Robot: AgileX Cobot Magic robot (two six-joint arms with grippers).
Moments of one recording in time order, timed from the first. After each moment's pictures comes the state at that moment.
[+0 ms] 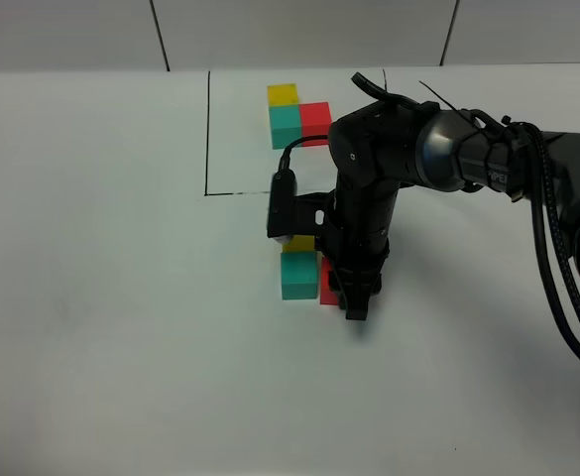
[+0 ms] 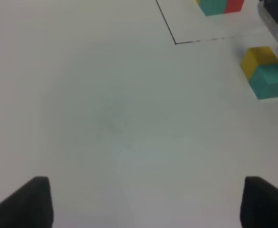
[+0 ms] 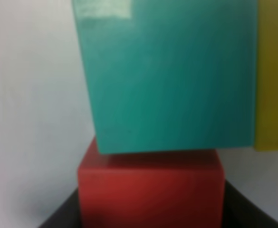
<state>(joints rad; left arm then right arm) 0.00 0.00 -0.50 -0.16 1.06 0.13 0.54 2.21 -1.55 0.04 0.94 -0.92</state>
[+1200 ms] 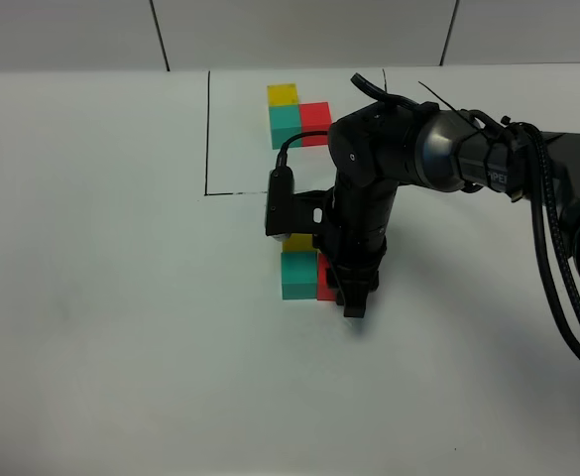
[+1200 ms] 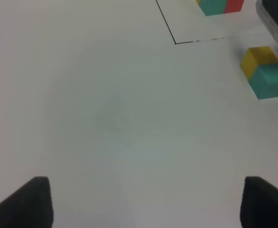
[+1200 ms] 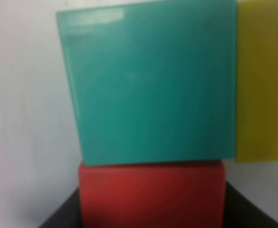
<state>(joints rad) 0.00 0.00 -0.50 -0.16 1.06 0.13 0.54 2.21 -1.55 0.04 0.91 -0.93</state>
